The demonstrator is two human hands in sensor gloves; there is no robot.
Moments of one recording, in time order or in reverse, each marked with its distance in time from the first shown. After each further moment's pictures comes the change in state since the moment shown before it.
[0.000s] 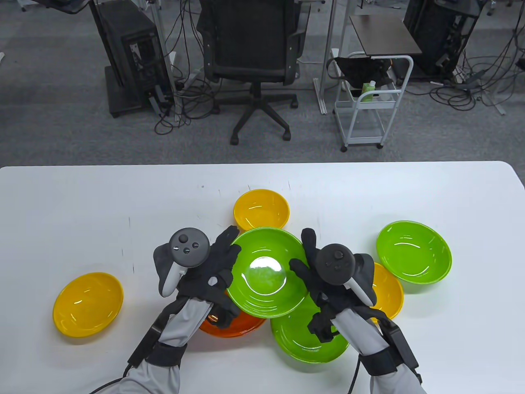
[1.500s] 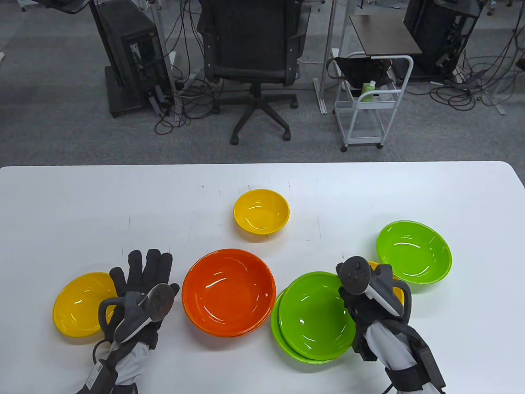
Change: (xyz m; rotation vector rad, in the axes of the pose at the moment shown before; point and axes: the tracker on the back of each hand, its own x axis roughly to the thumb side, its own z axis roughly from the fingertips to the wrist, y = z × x) left_hand -0.133 0.020 0.065 0.174 0.093 -0.886; right_hand -0.065 0.000 0.023 0.188 0.222 0.428
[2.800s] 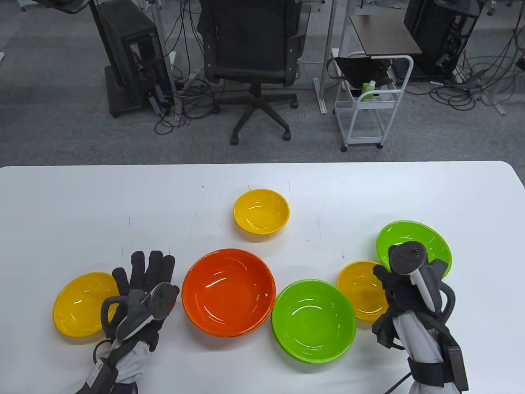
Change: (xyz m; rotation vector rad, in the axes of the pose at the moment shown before) left_hand 0.003 -0.001 -0.001 -0.059 -0.020 -0.006; right_hand -0.092 -0.036 -0.001 -0.035 0.520 -0.294
